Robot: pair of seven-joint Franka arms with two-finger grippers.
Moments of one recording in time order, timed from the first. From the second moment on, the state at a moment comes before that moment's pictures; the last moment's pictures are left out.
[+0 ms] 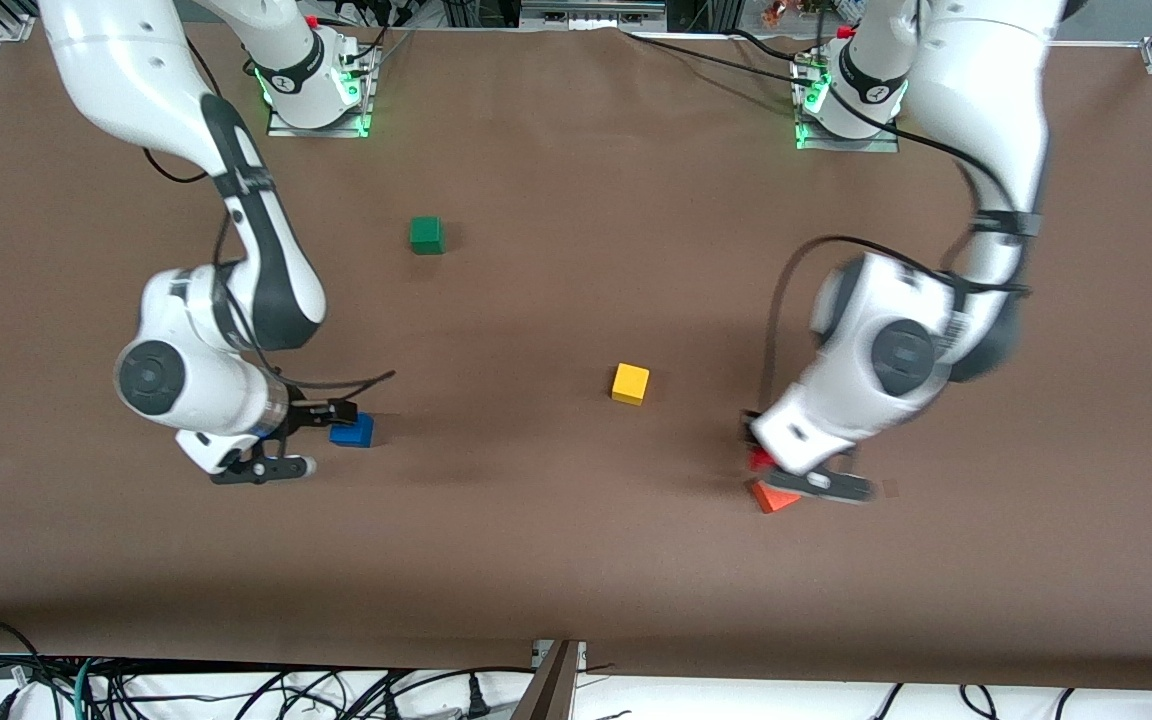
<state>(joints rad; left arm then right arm) -0.39 0.67 0.00 -1.38 -0.06 2.10 -0.16 0.29 0.68 -0.10 -1.52 0.15 2.12 0.04</state>
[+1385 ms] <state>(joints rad) -0.64 0.75 0.02 -1.39 0.03 2.11 -0.18 0.30 0.75 -0.10 -1.52 0.15 2.20 0.08</state>
